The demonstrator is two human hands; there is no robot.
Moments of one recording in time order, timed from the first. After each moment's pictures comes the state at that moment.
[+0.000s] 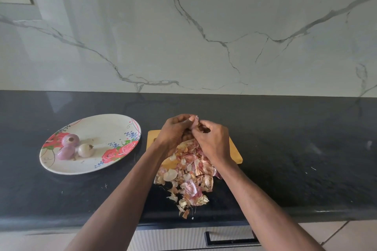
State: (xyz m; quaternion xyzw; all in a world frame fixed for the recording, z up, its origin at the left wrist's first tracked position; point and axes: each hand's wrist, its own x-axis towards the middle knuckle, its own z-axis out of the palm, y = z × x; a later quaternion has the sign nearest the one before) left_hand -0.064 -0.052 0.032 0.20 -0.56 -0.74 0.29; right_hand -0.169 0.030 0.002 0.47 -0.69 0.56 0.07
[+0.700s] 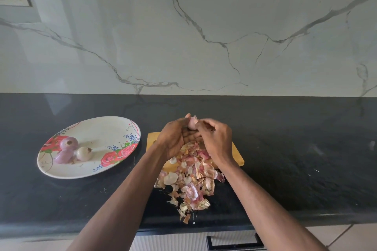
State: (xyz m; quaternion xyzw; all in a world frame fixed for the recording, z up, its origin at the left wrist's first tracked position) left_hand -0.070 -0.051 0.038 0.22 -0.44 -0.82 0.27; right_hand -0.171 0.035 0.013 0.43 -0.67 0.61 0.01
